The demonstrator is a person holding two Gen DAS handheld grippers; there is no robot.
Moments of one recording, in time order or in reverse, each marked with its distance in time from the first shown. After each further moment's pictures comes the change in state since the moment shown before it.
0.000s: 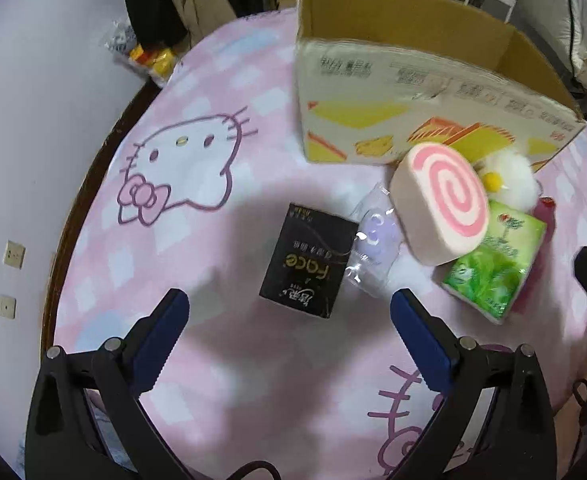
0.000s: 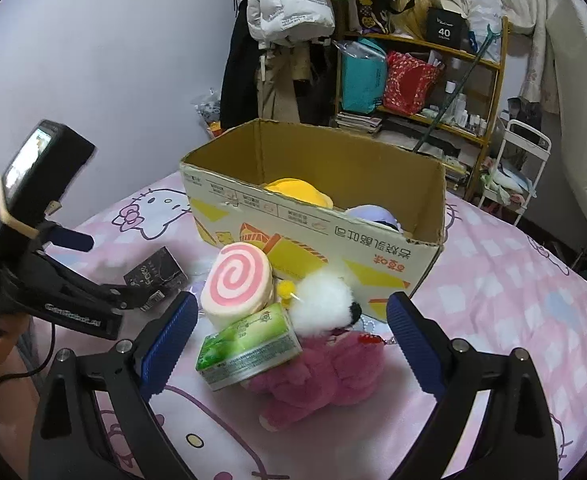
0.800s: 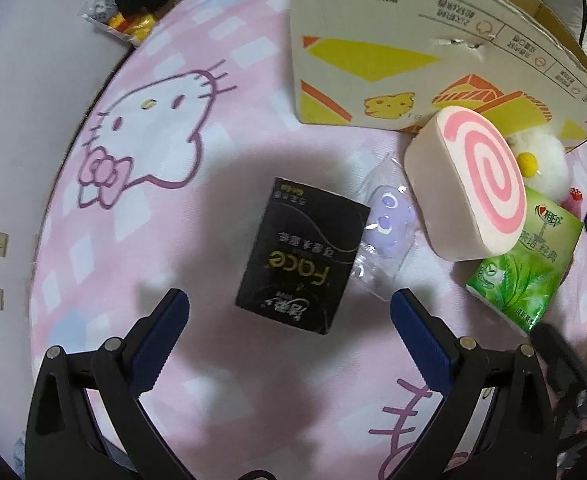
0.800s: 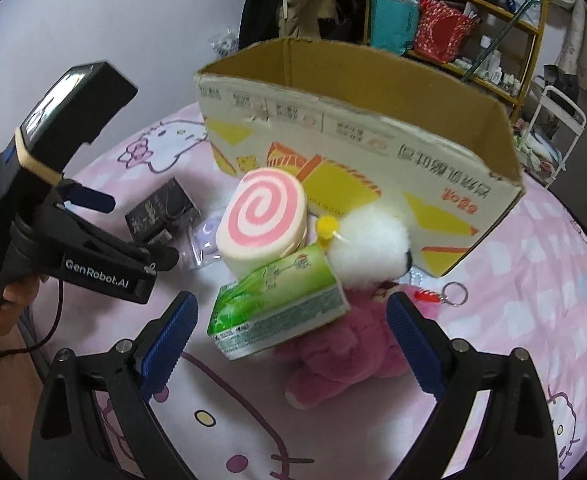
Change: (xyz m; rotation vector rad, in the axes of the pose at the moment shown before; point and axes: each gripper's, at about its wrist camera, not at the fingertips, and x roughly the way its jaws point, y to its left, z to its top) left arm 0.043 -0.003 0.010 0.001 0.132 -0.066; right arm 0.048 0.019 -0.019 -0.040 0.238 0.072
